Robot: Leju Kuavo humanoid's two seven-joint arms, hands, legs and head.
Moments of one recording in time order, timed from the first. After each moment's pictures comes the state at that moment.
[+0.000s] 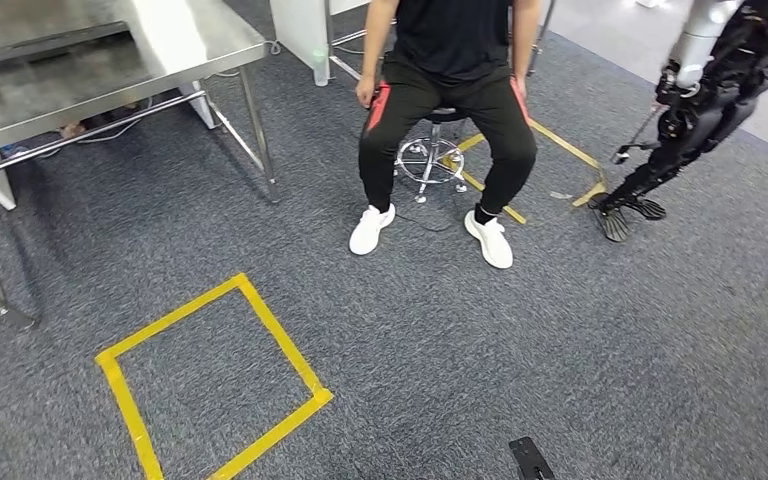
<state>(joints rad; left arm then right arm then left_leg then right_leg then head) -0.06 -0.06 0.01 -0.20 -1.05 0.05 -0.19 -0.04 0.04 -0.33 -0.18 0.61 -0.11 0.17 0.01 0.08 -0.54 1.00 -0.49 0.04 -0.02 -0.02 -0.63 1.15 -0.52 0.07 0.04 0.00</state>
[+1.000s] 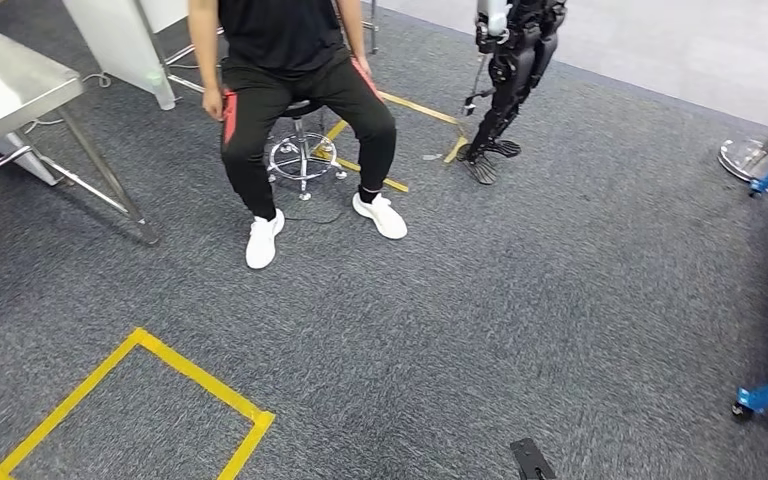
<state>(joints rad) -0.05 -0.06 0.01 -0.19 -1.05 0.06 -0.19 -0.04 0.04 -0.35 -0.18 0.63 -0.10 0.16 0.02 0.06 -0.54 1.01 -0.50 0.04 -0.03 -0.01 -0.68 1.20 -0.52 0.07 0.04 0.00</state>
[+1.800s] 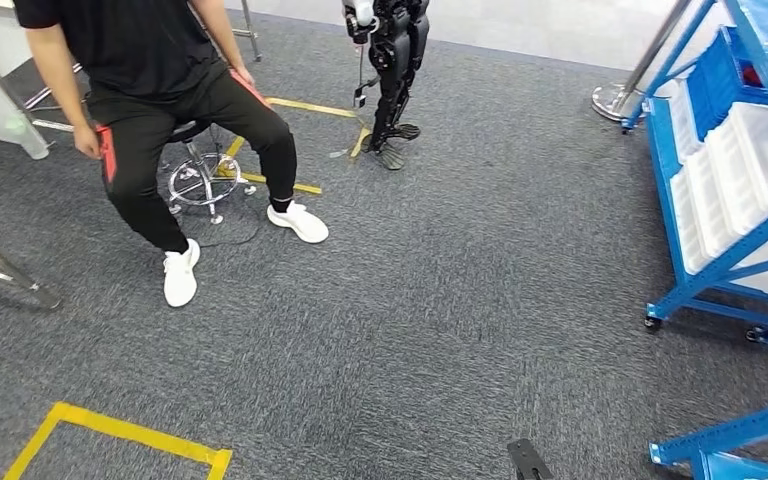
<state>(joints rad) -0.05 -0.06 0.01 -0.19 -1.06 0.06 -0.19 -0.04 0.04 -0.35 -0.18 0.64 -0.10 0.17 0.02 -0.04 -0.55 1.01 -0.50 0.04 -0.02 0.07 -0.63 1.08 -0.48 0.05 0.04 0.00</state>
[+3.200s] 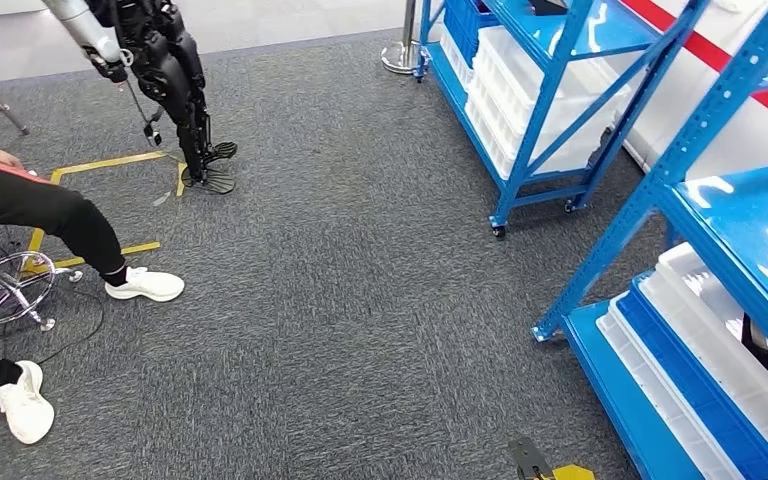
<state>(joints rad) -0.05 -0.06 0.01 -0.19 -1.07 0.06 -0.18 -0.04 0.05 -0.36 -0.18 0.64 -0.10 0.18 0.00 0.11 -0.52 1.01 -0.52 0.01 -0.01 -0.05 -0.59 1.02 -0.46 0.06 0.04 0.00</state>
